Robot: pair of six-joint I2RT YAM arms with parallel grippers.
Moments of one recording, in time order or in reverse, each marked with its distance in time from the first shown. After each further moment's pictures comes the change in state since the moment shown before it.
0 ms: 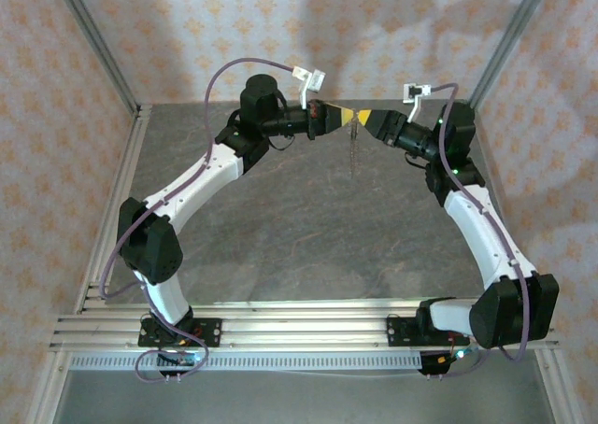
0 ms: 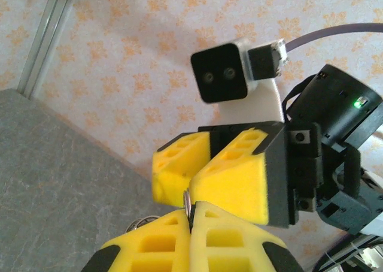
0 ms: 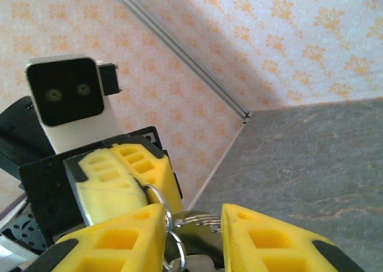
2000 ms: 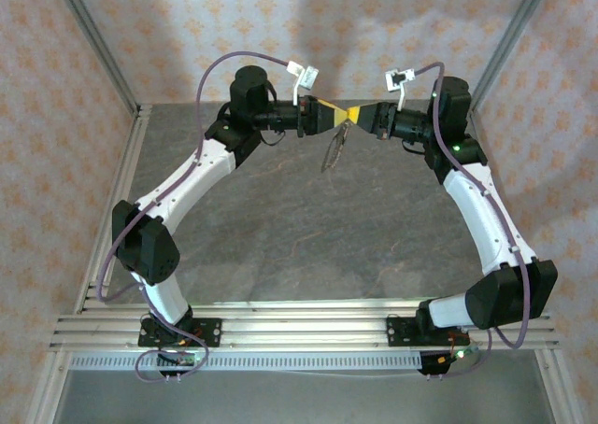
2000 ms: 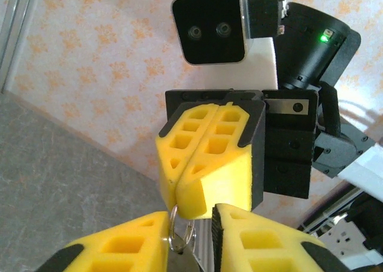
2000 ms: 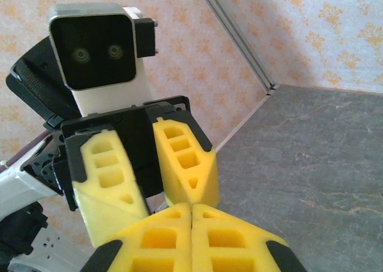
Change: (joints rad) left arm 0.042 -0.016 0.043 -0.077 0.147 0.031; right arm 0.039 0.108 0.280 -0.318 -0.159 -0.272
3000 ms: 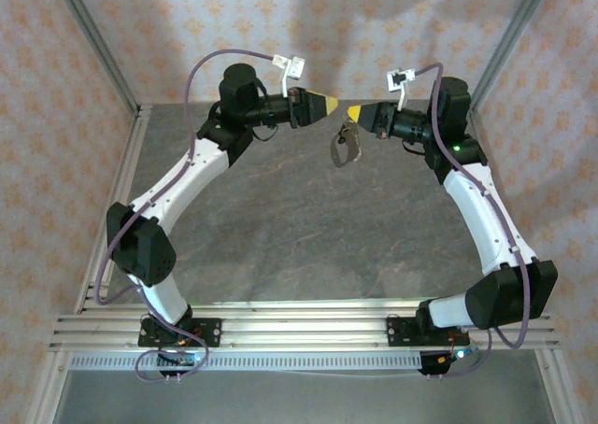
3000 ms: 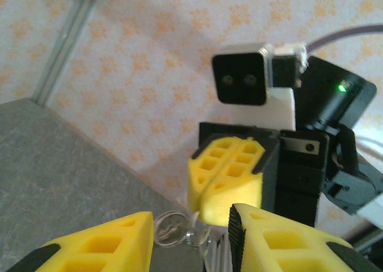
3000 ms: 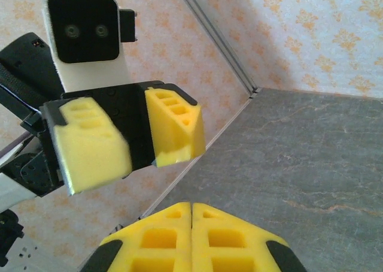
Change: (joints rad) left arm 0.036 -0.021 -0.016 0.036 -0.084 -0.060; right arm 0.000 -0.001 0.000 -0.029 0.058 -0.032
